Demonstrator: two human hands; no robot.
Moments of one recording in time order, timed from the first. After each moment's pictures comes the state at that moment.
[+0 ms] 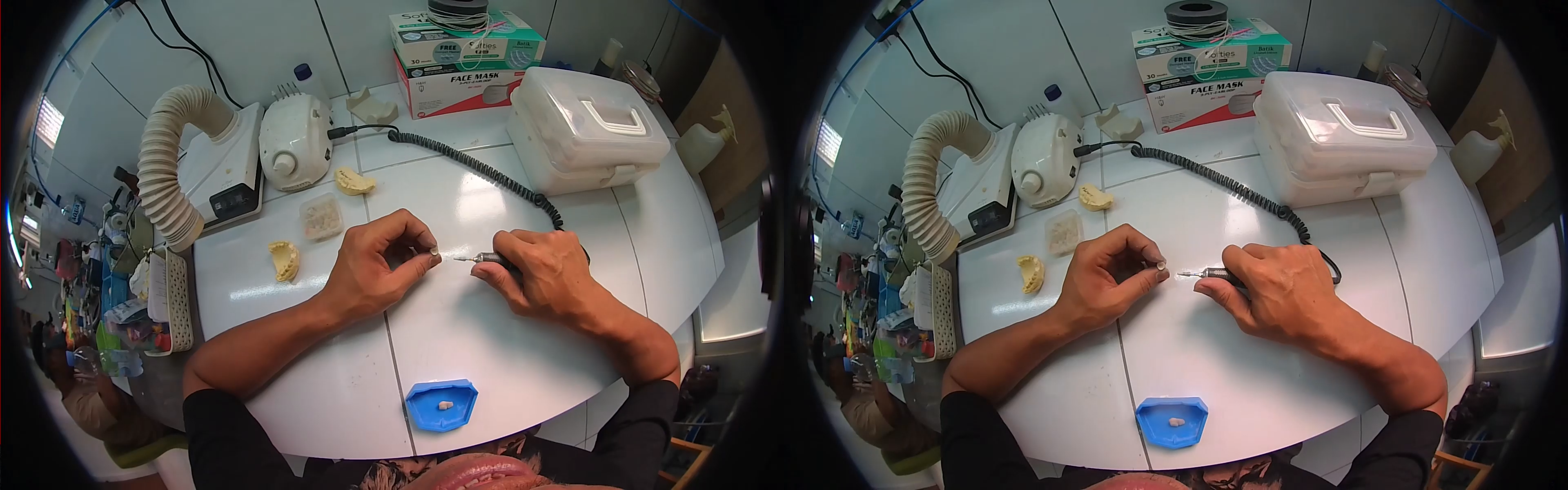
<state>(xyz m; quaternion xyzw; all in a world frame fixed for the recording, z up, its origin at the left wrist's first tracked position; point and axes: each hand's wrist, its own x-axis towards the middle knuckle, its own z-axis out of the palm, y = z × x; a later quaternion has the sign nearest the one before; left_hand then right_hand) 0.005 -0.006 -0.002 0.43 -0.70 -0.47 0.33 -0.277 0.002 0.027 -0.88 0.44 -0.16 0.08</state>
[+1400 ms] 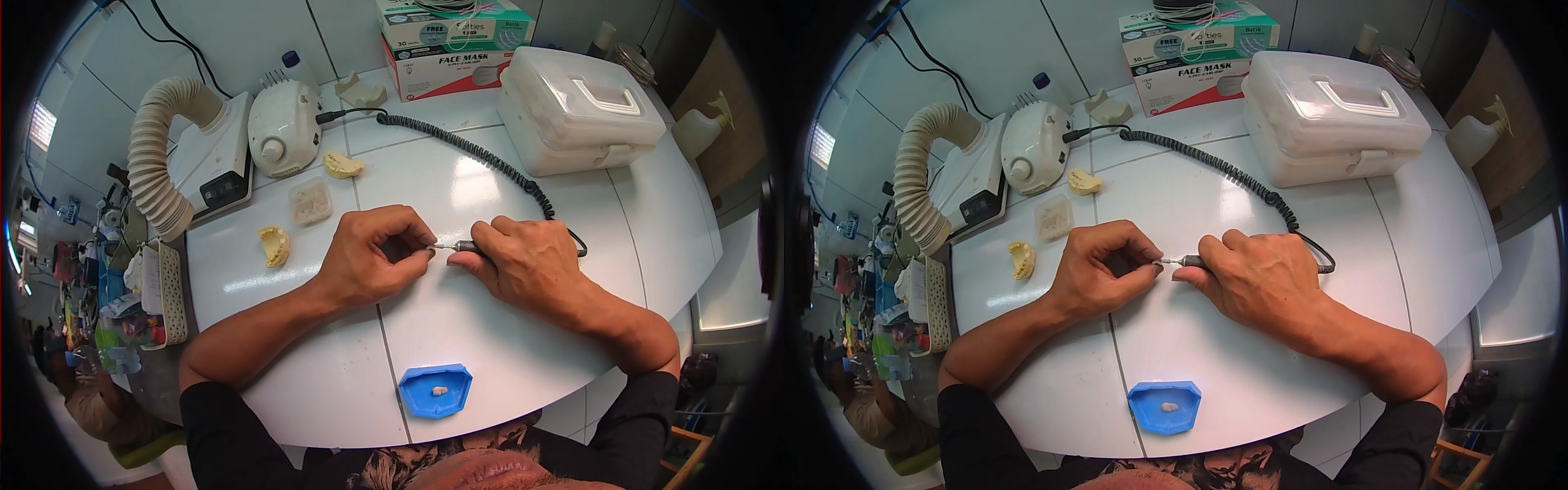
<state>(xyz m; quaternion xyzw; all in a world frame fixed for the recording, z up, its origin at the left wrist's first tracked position) -0.001 -0.002 0.002 0.41 -0.73 -0.43 0.33 -0.265 0.010 0.016 -0.89 0.44 -0.15 0.01</state>
